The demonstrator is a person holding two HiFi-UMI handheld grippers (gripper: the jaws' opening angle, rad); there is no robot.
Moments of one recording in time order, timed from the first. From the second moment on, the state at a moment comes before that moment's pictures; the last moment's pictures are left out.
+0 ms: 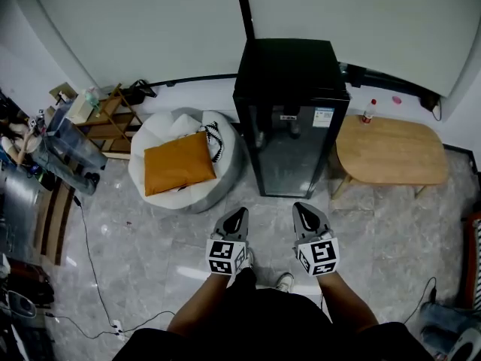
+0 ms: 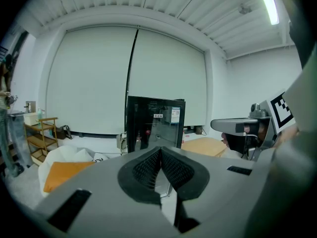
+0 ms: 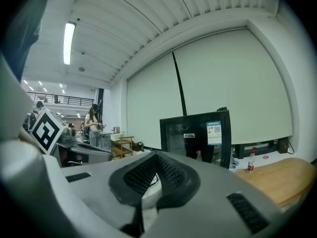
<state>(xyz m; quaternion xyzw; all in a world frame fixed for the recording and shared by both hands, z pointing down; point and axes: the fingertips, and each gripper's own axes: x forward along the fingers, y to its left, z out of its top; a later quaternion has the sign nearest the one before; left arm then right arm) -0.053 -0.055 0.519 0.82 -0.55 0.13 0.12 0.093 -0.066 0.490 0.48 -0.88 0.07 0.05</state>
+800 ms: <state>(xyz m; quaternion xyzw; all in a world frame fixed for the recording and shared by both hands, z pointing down) -0.120 -0.229 0.541 0.86 -0.47 0.15 0.14 0.030 -0.184 0.510 0.52 -0.84 0.09 0.11</state>
